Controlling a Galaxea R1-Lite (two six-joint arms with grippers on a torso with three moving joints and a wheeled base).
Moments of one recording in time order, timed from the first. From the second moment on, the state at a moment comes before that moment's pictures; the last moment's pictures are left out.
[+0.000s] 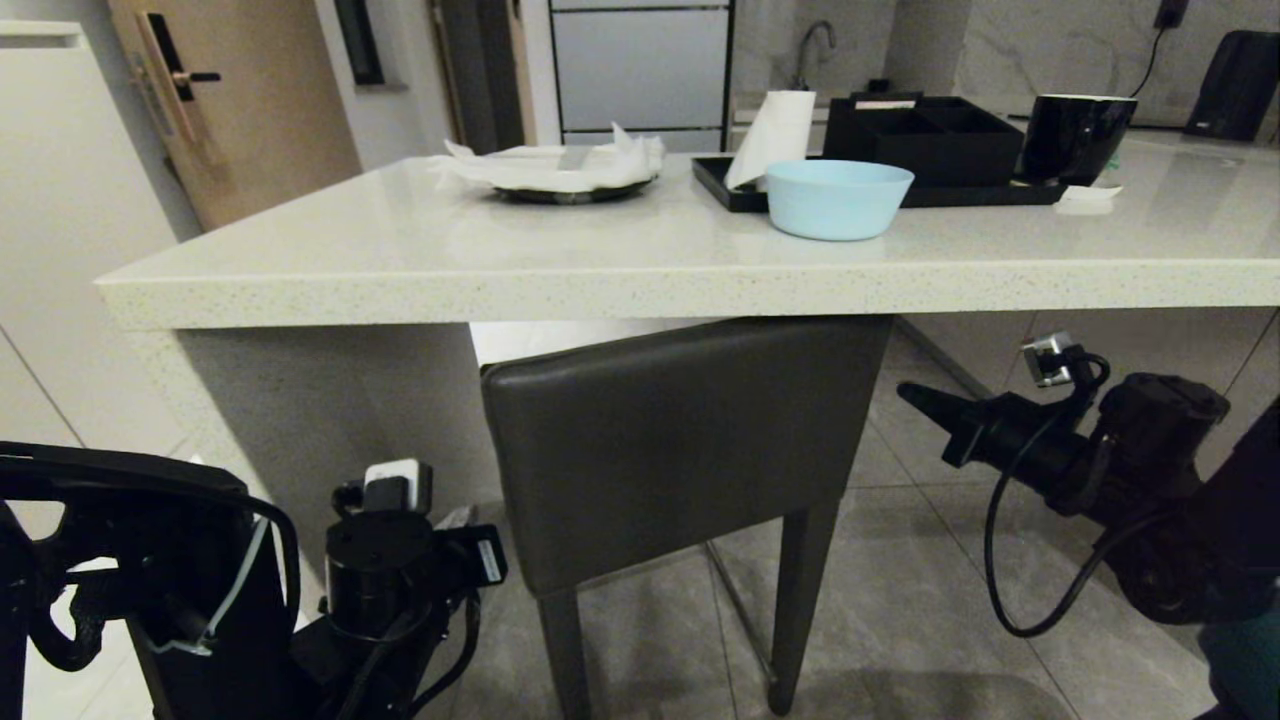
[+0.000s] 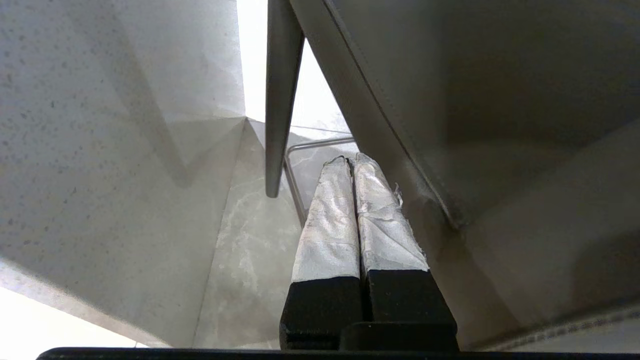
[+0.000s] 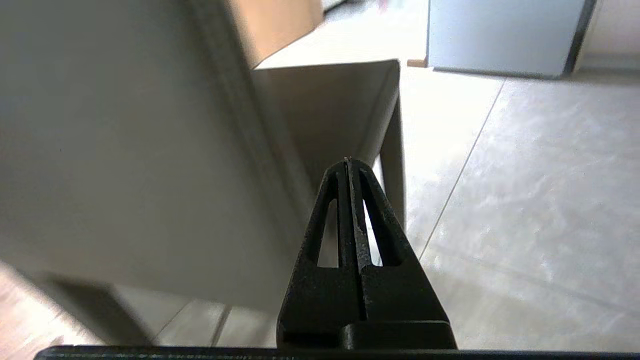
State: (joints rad) left arm -0.55 2.09 -0.31 -1.52 0.53 -0.31; right arm -0.02 2.11 -0.67 -1.52 0.64 0.14
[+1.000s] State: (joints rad) left arm -0.46 2.14 -0.43 -1.48 0.52 -0.26; right arm 0.15 2.22 -0.74 -1.52 0.54 0.18
